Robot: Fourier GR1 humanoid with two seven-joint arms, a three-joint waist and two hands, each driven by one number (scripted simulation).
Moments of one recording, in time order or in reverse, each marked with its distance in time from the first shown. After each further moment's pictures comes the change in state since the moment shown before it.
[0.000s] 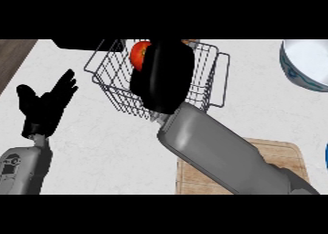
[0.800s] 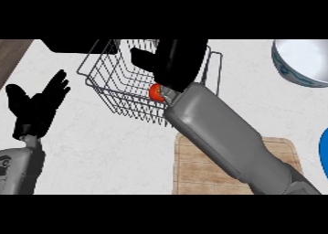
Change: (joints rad) left arm 0.010 0.023 0.032 -0.003 0.012 -0.001 0.016; right arm -0.043 0.002 -0.132 0.103 -0.033 -0.274 -0.065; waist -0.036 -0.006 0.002
